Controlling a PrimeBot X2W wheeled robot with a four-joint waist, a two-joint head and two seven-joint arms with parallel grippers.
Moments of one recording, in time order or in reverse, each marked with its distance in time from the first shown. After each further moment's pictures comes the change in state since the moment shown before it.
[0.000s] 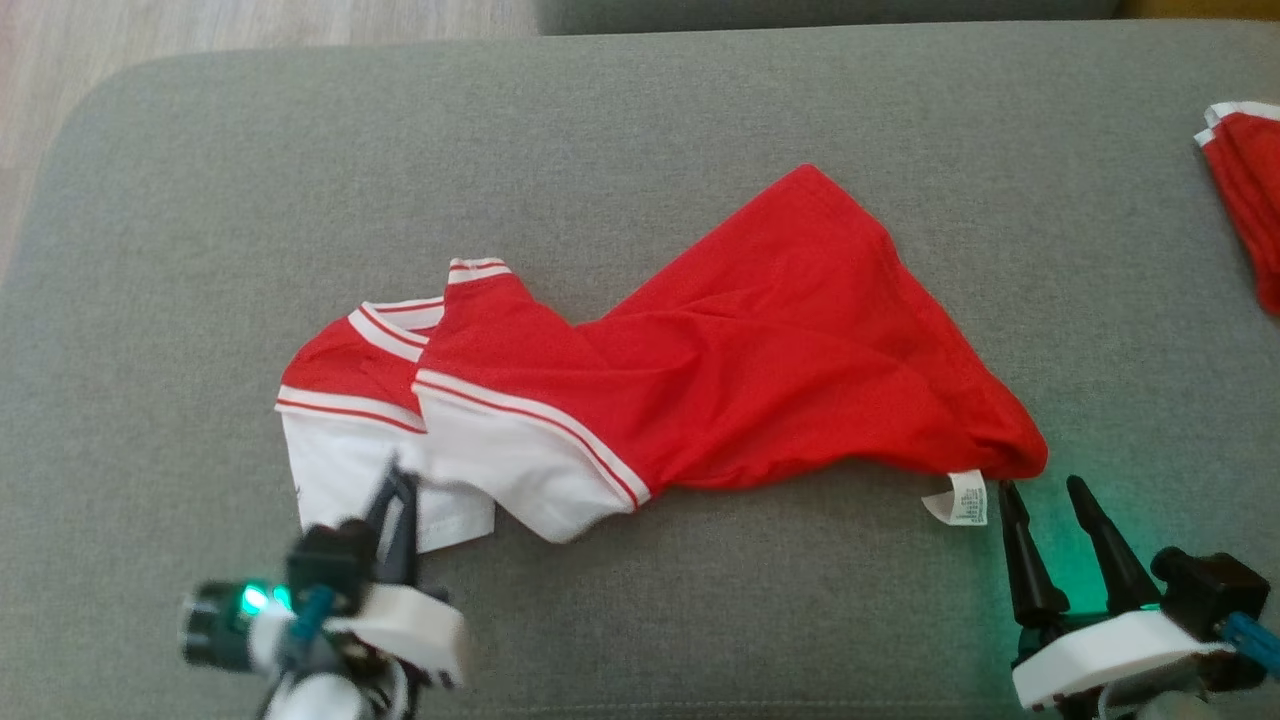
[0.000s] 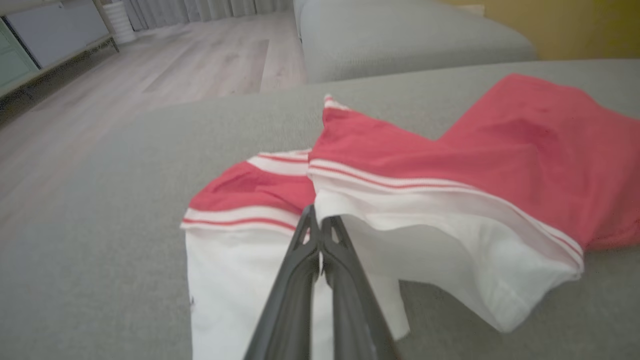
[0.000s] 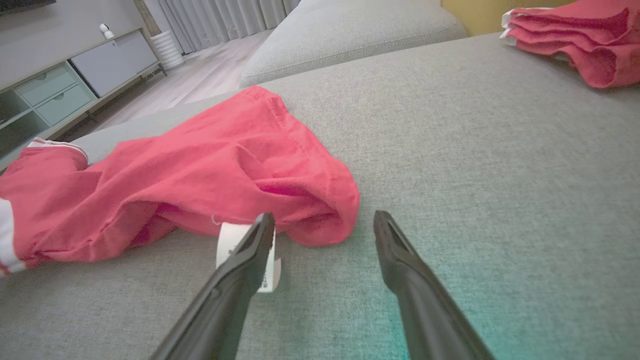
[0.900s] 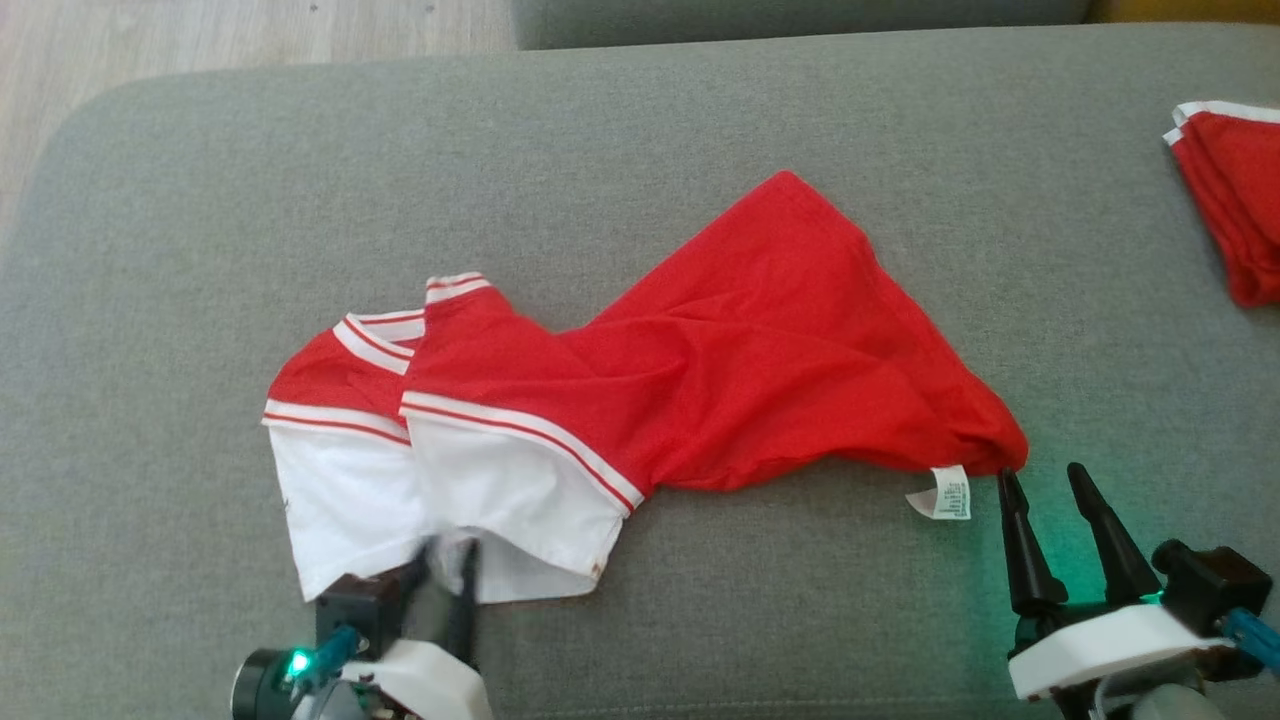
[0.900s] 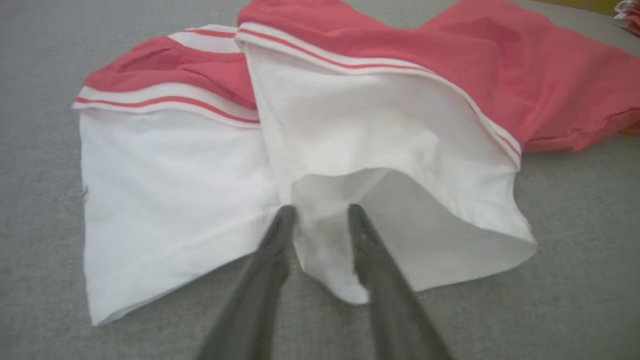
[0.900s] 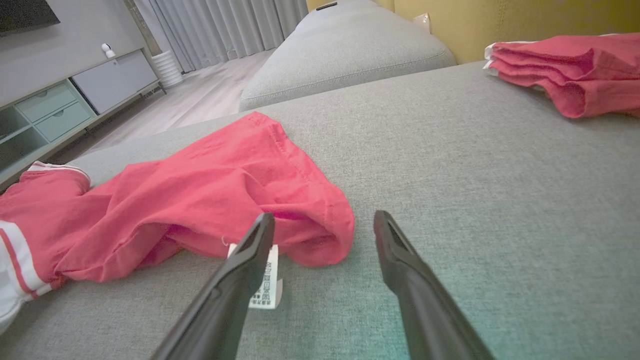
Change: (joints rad) left arm 0.027 0.008 -0.086 0.081 -0.170 -0.096 0.010; right arm 0.002 0.019 -0.019 -0.034 -0.027 0.000 0.000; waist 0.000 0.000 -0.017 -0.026
